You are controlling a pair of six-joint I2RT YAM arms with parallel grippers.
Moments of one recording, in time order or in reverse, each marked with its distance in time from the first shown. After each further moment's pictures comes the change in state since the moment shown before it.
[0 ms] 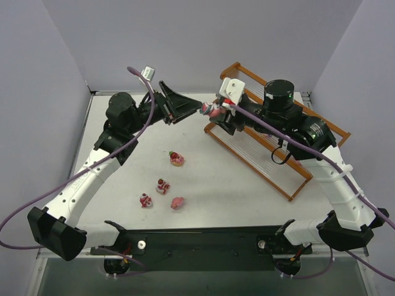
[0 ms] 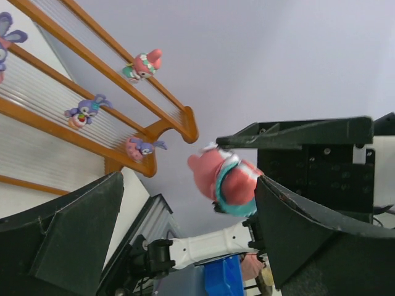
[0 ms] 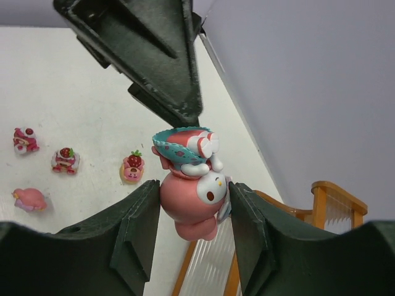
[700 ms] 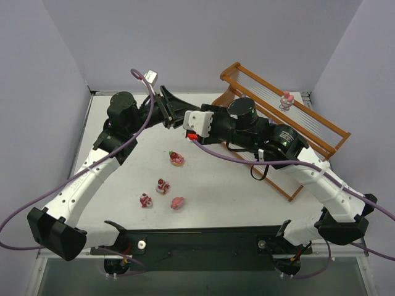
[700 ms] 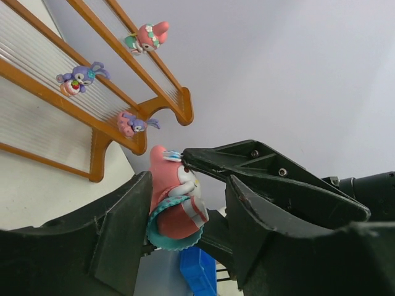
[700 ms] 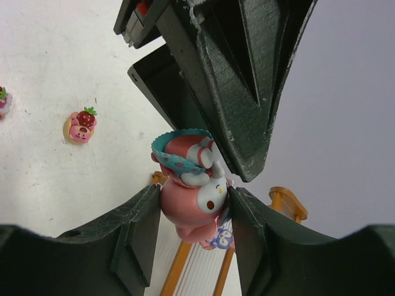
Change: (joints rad) left arm 0.005 -0.002 0.006 -0.074 0.062 -0.100; right arm 0.251 0.053 -0.066 -0.005 0.384 -0.320
